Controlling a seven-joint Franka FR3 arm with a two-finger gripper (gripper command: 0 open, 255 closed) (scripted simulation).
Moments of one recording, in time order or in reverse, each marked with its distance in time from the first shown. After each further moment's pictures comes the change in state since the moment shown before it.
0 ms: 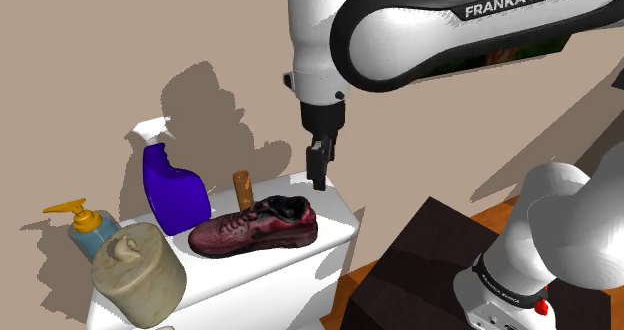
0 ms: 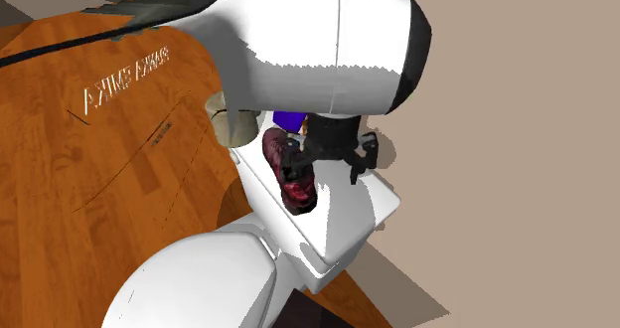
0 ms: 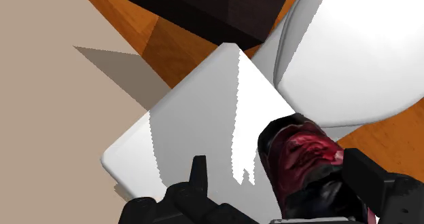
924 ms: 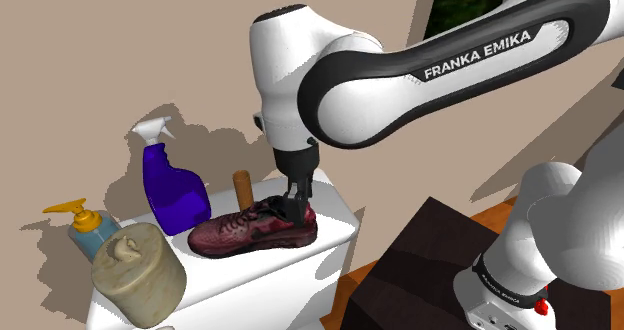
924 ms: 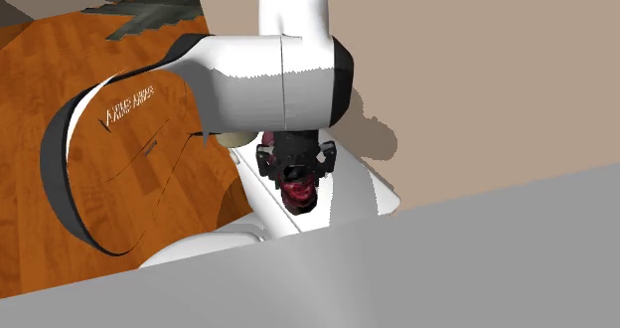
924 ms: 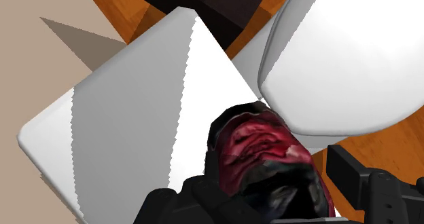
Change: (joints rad) arm 0.051 0.140 0.074 0.012 -0.009 0.114 0.022
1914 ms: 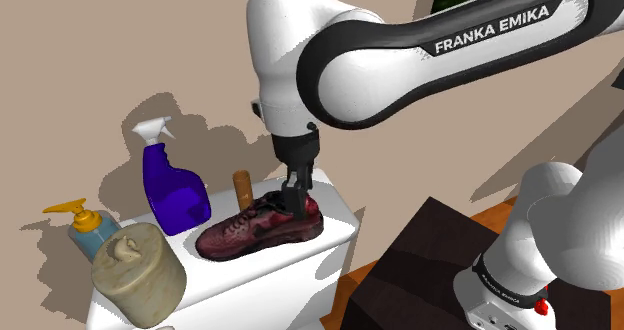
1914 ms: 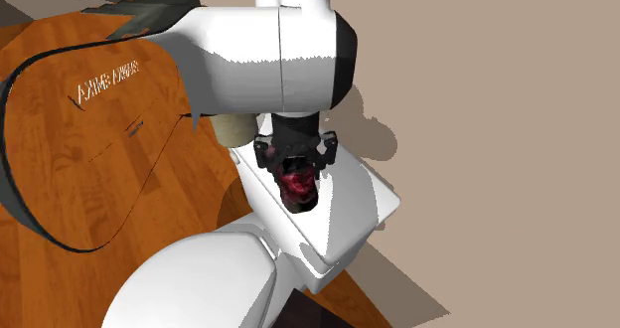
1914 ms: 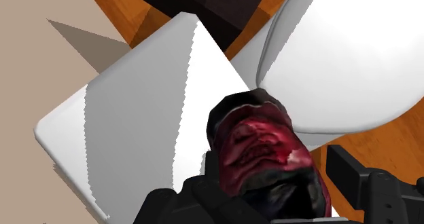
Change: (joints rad) arm -0.001 -0.013 -0.003 0.051 0.001 -0.065 0.000
